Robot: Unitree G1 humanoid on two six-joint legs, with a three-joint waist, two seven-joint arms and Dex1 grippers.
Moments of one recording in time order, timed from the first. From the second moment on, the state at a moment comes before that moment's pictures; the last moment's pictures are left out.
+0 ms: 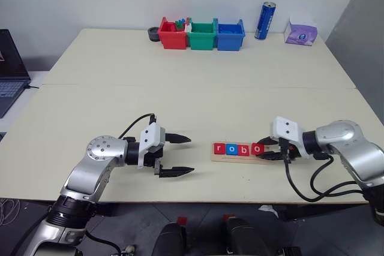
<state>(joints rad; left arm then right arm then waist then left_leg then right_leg) -0.29 0.68 -0.12 -0.08 -0.38 0.21 -1.25 -0.45 -0.90 0.27 -0.16 0.16 0.50 1.16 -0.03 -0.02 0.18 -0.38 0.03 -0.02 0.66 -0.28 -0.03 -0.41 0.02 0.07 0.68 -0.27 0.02</state>
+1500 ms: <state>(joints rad) -0.26 0.68 -0.11 -0.11 -0.38 0.19 -1.23 -0.36 -0.94 0.20 -0.23 0.14 0.51 1.19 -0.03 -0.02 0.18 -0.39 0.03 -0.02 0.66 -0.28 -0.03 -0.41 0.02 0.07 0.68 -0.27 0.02</state>
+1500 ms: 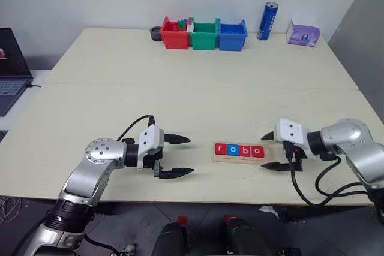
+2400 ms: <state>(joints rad) -0.26 0.67 -0.11 -0.09 -0.37 0.18 -1.23 -0.42 -0.92 0.30 -0.10 -0.01 0.37 1.16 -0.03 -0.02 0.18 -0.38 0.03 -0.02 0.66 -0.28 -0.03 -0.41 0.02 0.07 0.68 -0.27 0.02</state>
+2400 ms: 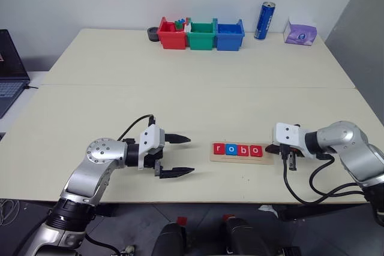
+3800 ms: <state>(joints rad) -0.25 0.67 -0.12 -0.12 -0.38 0.19 -1.20 -0.09 -0.61 -0.30 -0.33 0.14 0.69 0.70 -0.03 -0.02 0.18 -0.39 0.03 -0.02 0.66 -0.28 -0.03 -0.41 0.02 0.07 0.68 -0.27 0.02</state>
